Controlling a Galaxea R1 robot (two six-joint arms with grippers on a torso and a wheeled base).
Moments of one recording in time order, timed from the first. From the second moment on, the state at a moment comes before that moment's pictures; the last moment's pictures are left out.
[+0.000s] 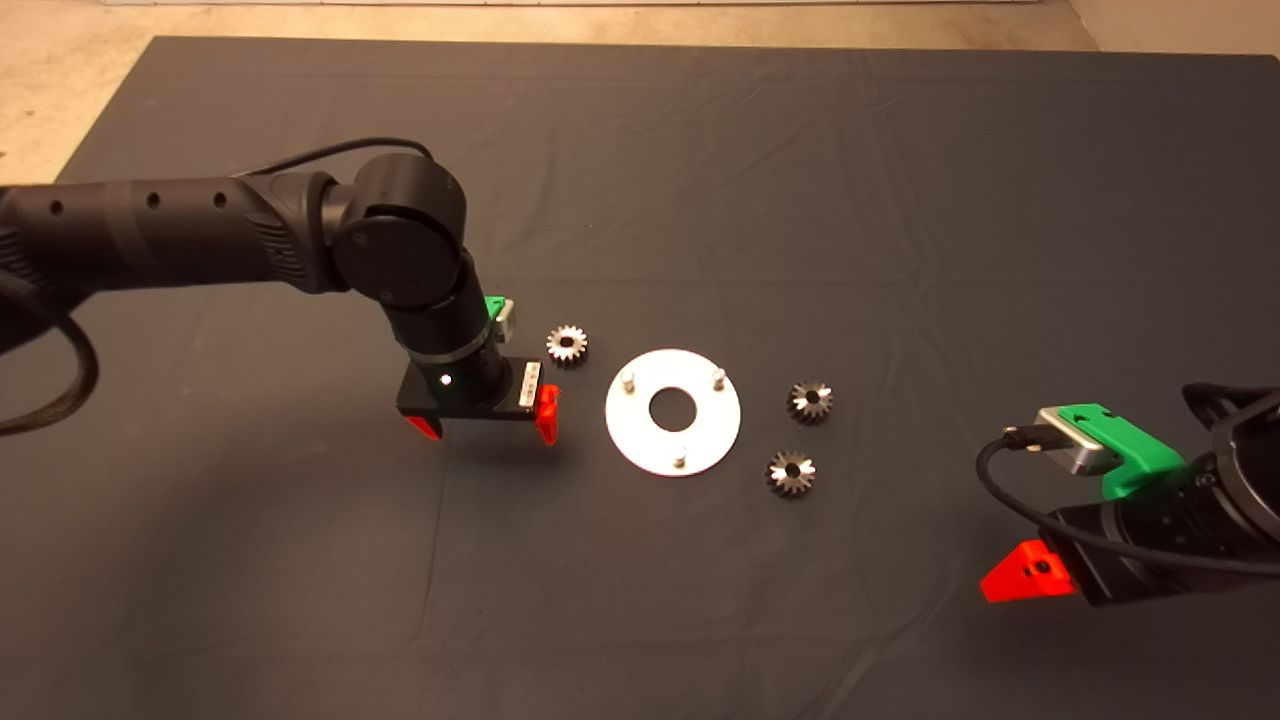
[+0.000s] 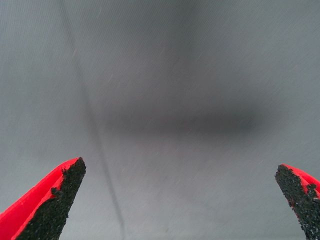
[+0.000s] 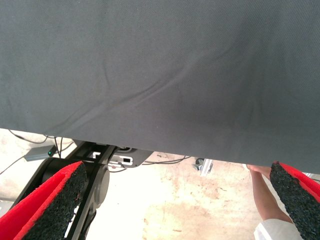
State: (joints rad) left arm -0.38 2.52 -1.06 0.22 1.49 -1.44; right arm 0.43 2.11 -0.40 -0.09 -1.53 1.63
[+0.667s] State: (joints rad) left arm -0.37 2.56 -1.20 0.24 1.43 -1.33; right arm 0.43 2.11 -0.40 -0.09 -1.53 1.63
